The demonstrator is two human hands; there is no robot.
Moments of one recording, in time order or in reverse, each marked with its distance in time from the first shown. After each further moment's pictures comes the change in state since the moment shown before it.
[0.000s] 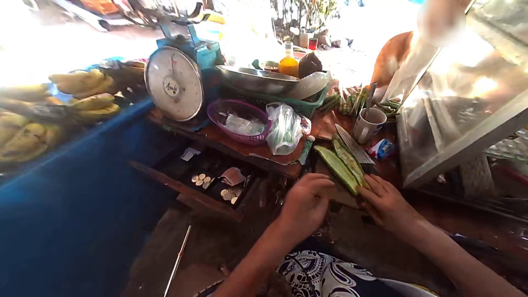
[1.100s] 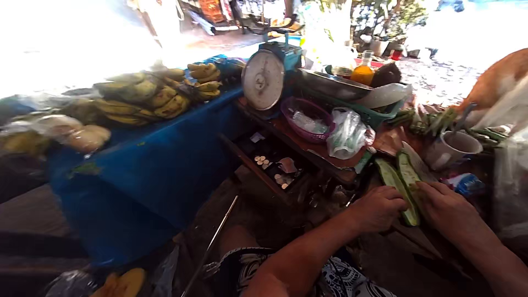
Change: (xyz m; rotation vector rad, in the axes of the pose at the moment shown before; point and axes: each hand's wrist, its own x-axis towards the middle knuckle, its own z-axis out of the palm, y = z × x) left_hand 0.030 -0.068 0.066 0.182 -0.143 0.231; right_hand 0.073 0.030 0.015 -0.014 0.168 -0.072
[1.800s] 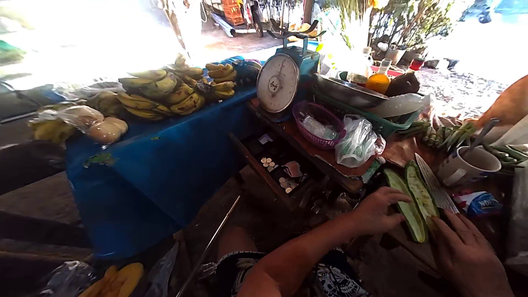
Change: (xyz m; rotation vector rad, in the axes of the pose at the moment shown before) left_hand 0.005 0.002 -0.022 -0.363 0.147 -0.217; right_hand -0.057 -0.003 0.010 -0.070 0.133 -0.004
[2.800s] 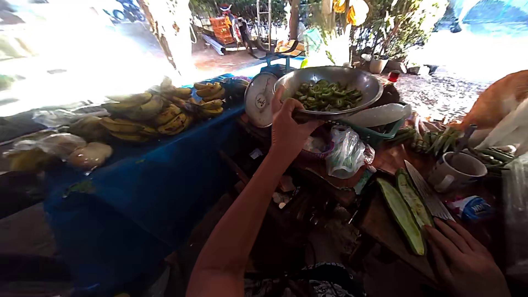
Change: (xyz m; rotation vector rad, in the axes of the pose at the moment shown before) left_hand 0.053 0.086 -0.210 0.545 0.756 -0.094; right_hand 0.005 -0.003 0.000 0.034 -0.031 0.030
